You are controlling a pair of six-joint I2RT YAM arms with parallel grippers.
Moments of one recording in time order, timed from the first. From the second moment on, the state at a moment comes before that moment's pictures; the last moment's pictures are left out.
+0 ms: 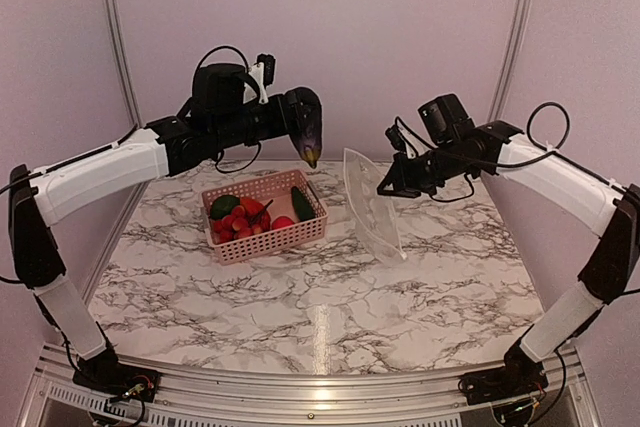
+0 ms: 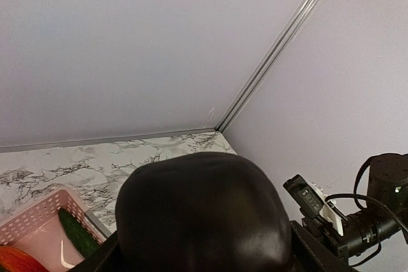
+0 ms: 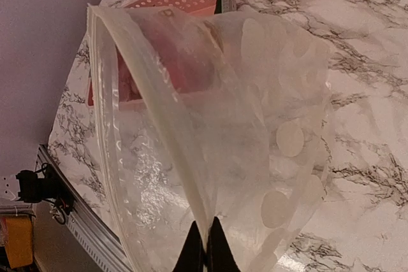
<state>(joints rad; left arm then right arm) -0.74 1.71 1.61 -0.09 -0.02 -0.52 0.55 1.55 1.45 -0.74 -0.33 0.39</state>
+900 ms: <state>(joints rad) -1.00 1.78 1.50 0.27 -0.26 -0.37 0.56 1.54 1.61 -0.75 -0.55 0.60</state>
